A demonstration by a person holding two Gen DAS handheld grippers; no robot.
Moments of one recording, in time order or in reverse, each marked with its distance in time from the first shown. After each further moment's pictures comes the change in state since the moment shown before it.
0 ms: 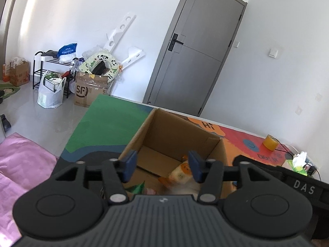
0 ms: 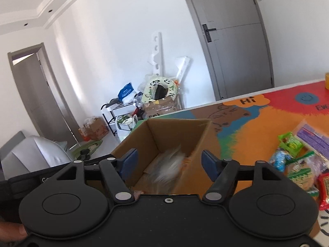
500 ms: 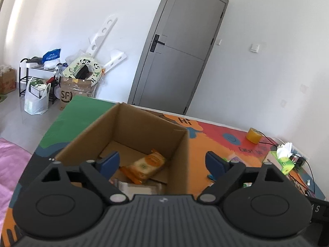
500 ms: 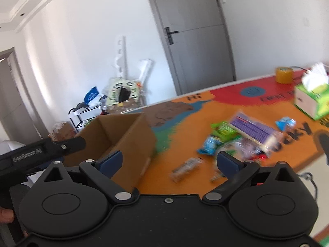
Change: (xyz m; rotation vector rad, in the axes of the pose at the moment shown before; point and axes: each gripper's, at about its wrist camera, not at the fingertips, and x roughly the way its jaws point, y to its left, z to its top) left arm -0.006 -0.051 -0.023 0.059 -0.013 -0.062; right arm -0.062 -0.057 -0.024 0.056 -0.013 -0.206
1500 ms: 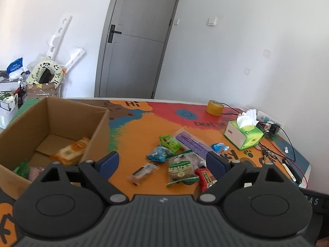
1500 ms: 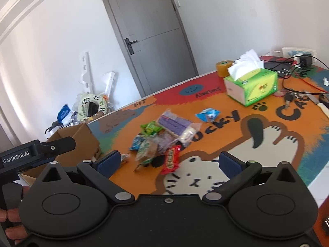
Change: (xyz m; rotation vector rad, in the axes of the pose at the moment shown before) left arm 0.013 -0.108 -0.032 0.165 0.083 -0.149; right arm -0.060 -0.105 -0.017 0.121 -0.039 -0.131
